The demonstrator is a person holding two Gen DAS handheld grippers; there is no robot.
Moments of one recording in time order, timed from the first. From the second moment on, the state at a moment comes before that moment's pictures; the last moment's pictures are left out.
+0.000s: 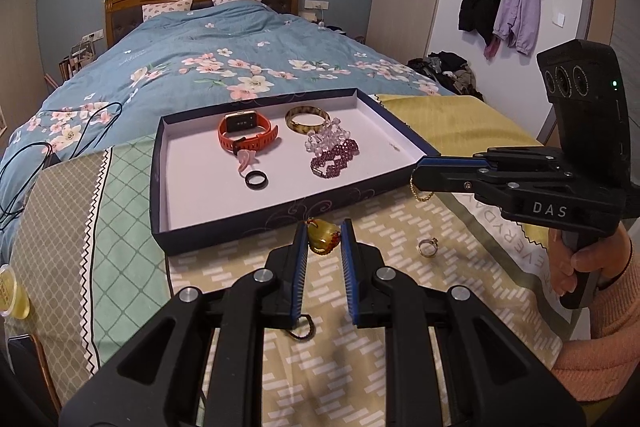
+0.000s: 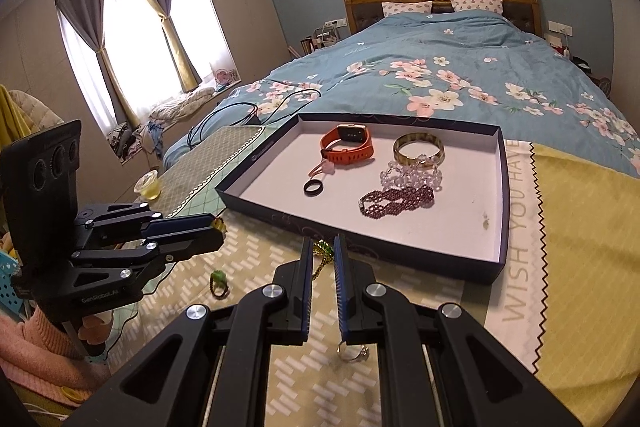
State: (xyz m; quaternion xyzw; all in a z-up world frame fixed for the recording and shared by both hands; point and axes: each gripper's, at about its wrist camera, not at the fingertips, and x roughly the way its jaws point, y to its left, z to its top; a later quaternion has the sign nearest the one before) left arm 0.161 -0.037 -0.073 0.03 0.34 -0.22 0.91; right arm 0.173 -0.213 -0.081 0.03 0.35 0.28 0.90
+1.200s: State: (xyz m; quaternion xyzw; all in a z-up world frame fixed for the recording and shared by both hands) left arm 0.184 -0.037 -0.063 0.02 0.32 -0.21 0.92; right arm 0.199 -0.212 -0.070 0.03 0.34 0.27 0.90
